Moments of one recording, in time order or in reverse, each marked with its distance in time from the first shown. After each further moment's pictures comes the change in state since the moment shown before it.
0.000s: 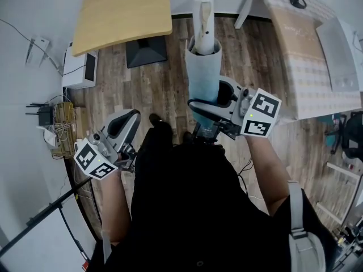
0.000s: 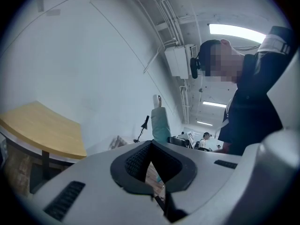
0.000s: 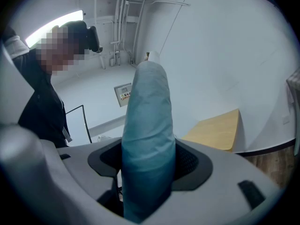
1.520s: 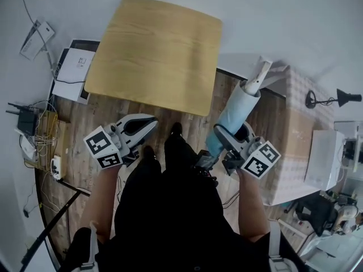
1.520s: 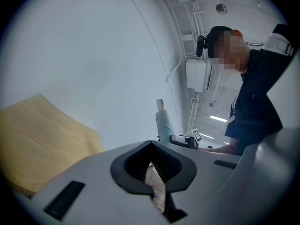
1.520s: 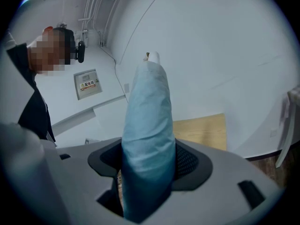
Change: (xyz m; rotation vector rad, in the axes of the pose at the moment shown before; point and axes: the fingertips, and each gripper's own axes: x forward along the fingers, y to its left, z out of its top) left arm 0.040 0.361 0.089 -0.166 -0.055 -0.005; right arm 0.226 -0.255 0.096 0.060 0.118 -0.322
